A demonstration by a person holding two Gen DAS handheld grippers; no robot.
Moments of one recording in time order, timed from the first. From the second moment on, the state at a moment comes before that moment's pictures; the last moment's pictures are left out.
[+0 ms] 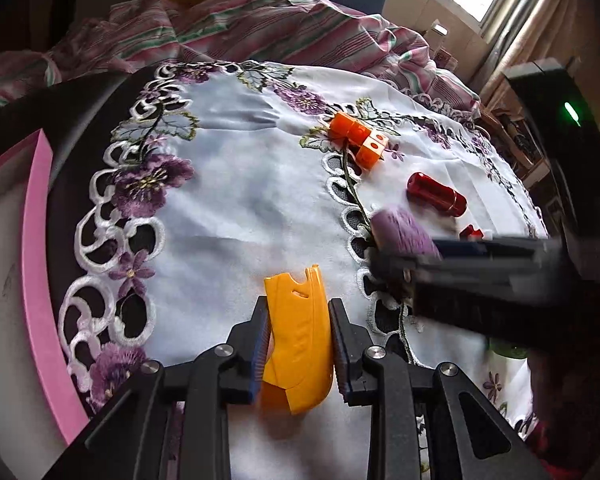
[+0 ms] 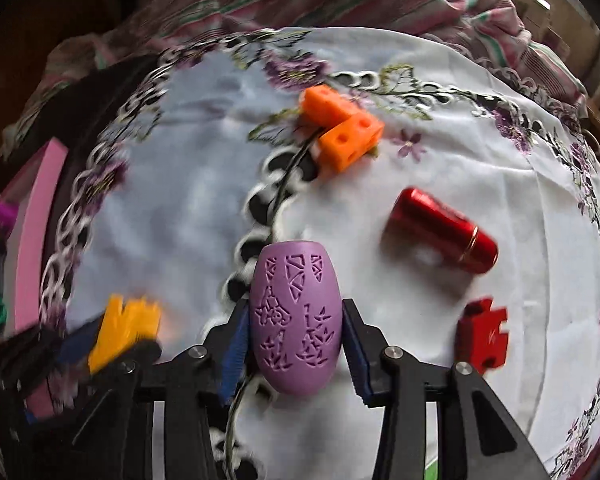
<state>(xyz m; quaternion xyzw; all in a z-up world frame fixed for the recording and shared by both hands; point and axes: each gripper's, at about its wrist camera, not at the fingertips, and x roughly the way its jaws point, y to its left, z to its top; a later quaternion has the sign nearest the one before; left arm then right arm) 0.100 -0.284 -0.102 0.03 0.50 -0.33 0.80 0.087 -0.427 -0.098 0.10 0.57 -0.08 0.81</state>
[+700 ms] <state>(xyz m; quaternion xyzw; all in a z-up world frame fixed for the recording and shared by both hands) 0.050 -0.208 -0.033 0.05 0.42 -0.27 0.86 0.063 -0.419 -0.101 0.06 0.52 -0.06 0.85</state>
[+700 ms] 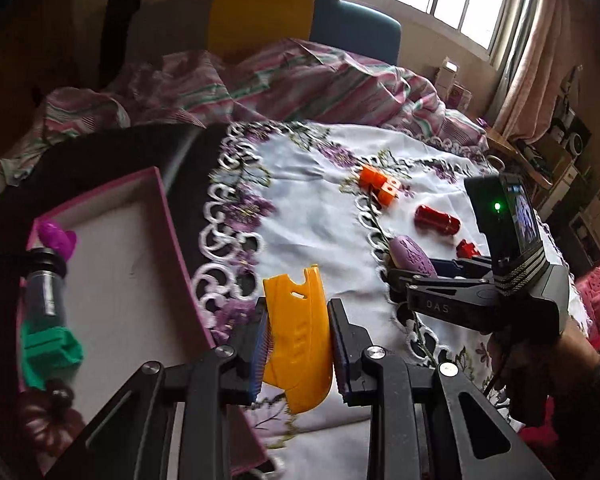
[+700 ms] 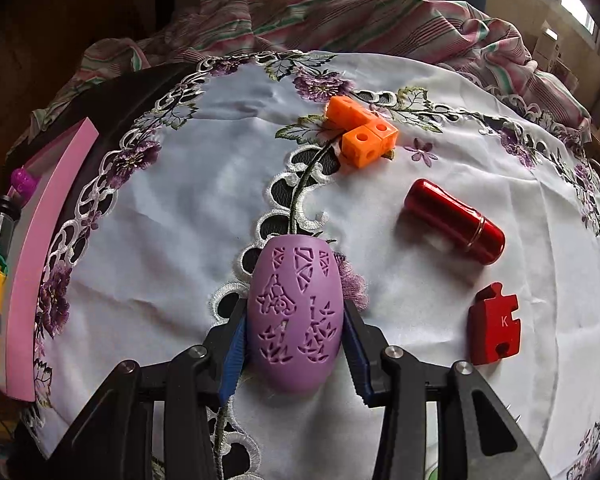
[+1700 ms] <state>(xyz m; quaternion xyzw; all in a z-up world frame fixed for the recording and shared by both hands) 0.159 -0.117 -0.055 -0.01 0.48 -0.15 0.86 0.066 -0.412 -0.099 0.02 0.52 -0.06 0.85</state>
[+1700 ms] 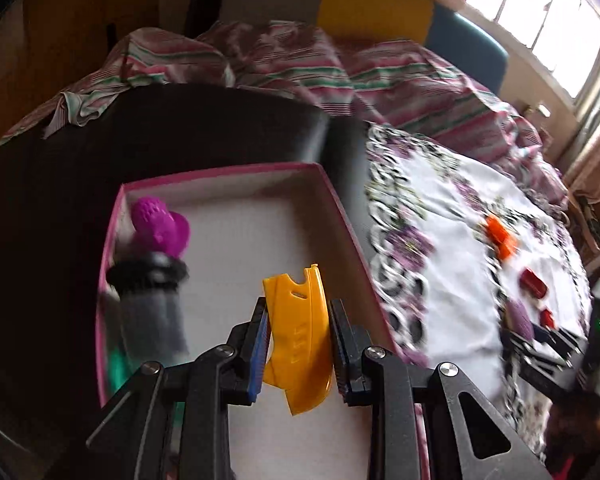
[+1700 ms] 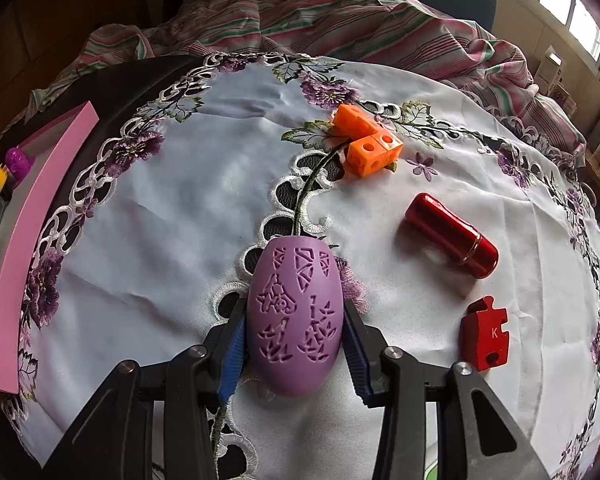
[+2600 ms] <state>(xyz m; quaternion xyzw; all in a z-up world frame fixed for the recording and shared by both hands) 0.135 -0.092 -0.036 0.00 0.43 -0.13 0.90 0.066 -0.410 -0.099 0.00 0.52 -0.07 0.85</state>
